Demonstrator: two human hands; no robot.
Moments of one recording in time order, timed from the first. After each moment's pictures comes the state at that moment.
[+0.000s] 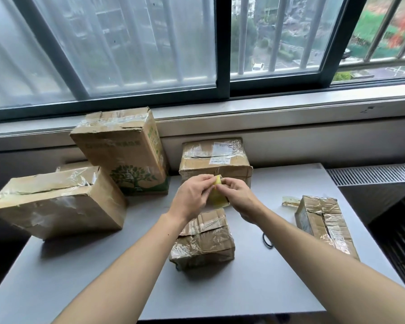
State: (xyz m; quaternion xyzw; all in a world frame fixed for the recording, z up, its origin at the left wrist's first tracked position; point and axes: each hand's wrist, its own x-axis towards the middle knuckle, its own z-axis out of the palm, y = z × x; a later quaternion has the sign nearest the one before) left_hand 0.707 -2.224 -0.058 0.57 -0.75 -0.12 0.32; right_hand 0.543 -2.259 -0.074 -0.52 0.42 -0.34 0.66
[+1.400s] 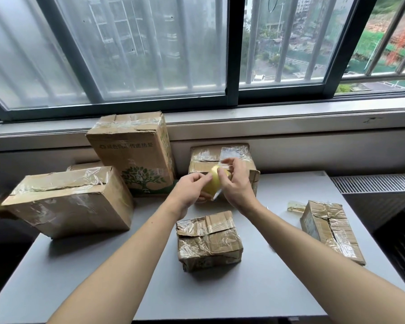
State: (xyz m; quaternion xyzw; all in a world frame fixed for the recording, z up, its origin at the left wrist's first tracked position) left_hand 0.722 -2.206 -0.007 0.62 -0.43 -0.51 0.41; right_hand 0.582 -2.250 -0.037 -0.67 0.47 -0.47 0.33
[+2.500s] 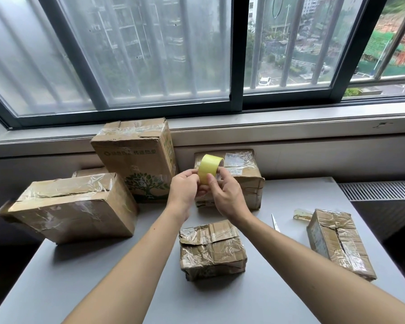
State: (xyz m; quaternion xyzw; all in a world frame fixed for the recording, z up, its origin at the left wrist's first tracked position) left_hand 0.716 -2.214 0.015 0.62 -0.31 -0.46 0.56; right_hand 0.607 -2.237 -0.027 -0.64 0.42 -0.45 0.46
